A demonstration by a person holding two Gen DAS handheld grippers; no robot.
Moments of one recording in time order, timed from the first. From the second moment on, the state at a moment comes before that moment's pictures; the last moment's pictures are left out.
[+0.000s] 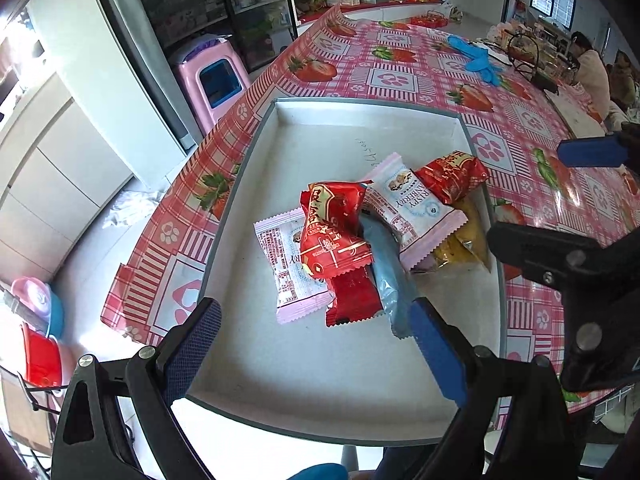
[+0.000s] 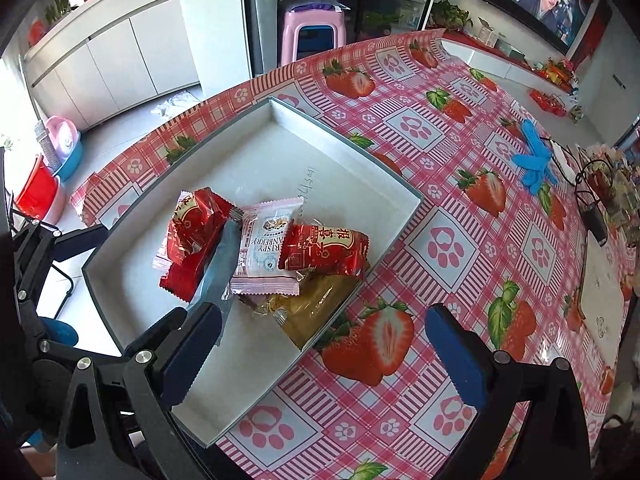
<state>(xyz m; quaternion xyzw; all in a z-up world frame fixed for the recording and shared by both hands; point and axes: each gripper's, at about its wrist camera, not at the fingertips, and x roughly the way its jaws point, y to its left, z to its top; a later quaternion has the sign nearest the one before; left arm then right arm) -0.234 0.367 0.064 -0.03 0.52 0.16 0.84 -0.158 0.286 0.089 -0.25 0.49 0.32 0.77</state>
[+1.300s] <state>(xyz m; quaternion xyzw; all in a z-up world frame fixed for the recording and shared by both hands) -0.237 0.362 0.065 -0.02 0.51 0.16 0.84 -0.164 0.289 0.084 -0.26 0.49 0.32 0.77</state>
